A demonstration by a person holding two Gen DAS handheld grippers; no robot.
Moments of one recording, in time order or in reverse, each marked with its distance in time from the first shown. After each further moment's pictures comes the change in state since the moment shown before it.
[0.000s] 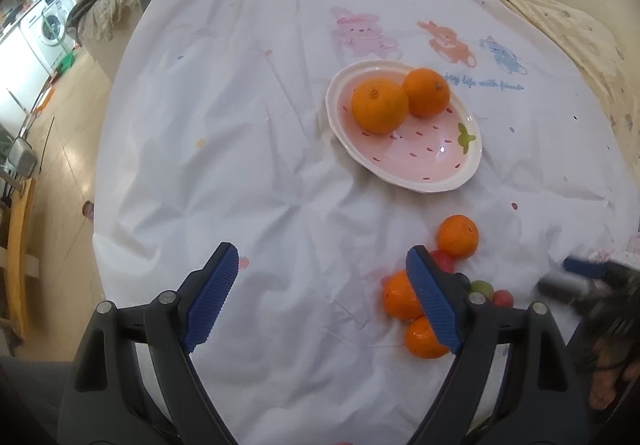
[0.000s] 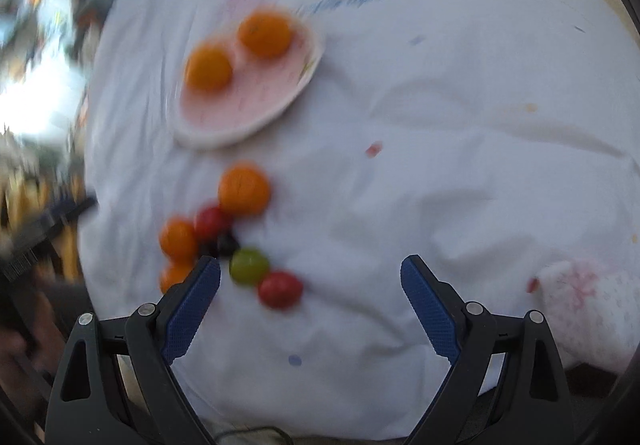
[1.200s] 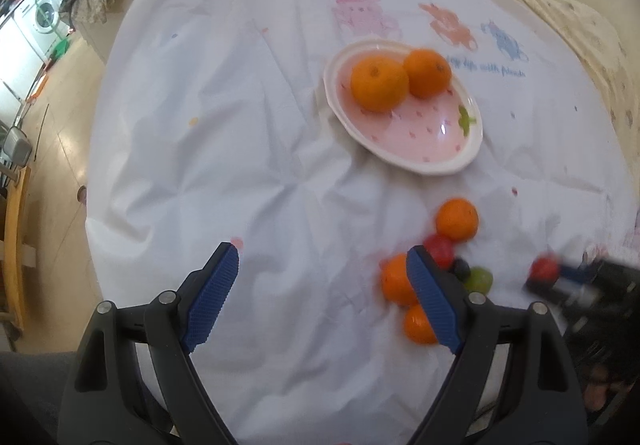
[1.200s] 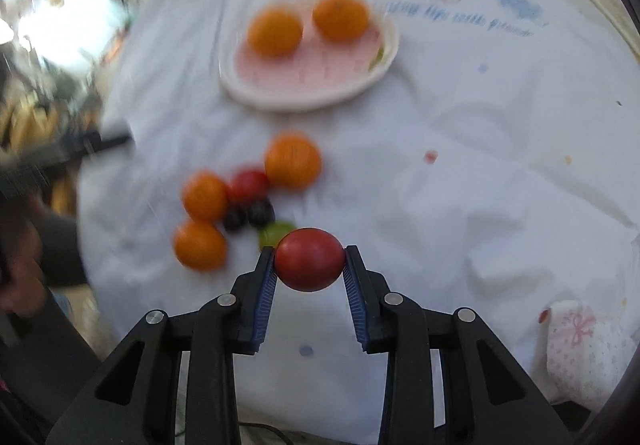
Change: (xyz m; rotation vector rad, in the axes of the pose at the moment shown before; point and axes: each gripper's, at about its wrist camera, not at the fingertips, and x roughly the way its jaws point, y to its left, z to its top) left arm 0.005 -0.003 -0.005 0.008 0.080 -0.016; right arm -0.020 0.029 -0.010 -0.175 -0.083 0.012
